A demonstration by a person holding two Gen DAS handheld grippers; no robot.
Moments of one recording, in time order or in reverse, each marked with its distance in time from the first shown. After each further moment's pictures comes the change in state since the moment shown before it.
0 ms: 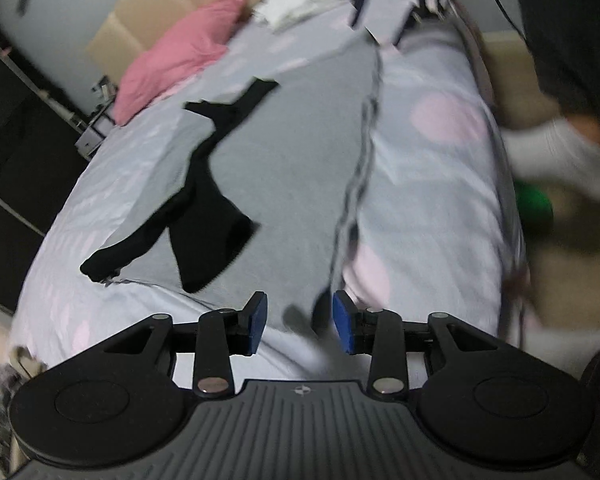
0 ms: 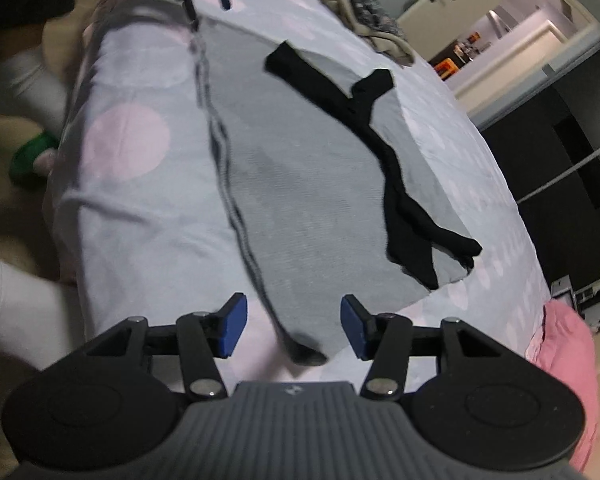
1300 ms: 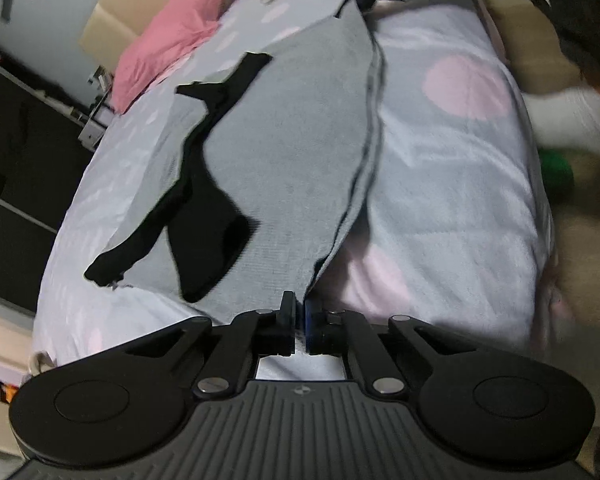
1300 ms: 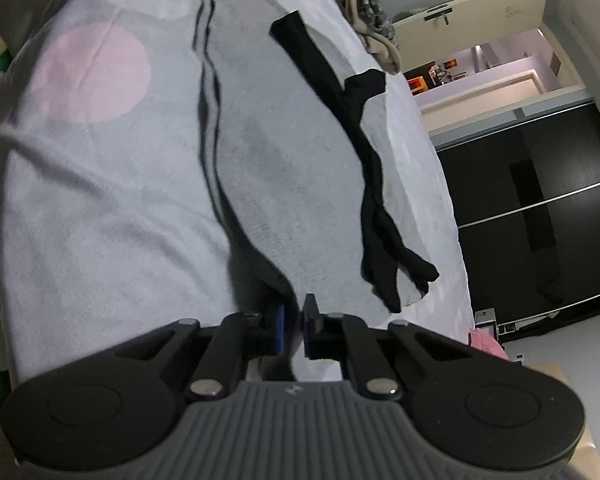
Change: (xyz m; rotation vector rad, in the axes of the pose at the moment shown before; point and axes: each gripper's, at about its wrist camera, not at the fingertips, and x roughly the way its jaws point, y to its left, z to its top) left arm 0.018 0.003 0.019 0.019 0.082 0.043; right arm 0.039 0.023 0.011 -0.150 0.039 -0.246
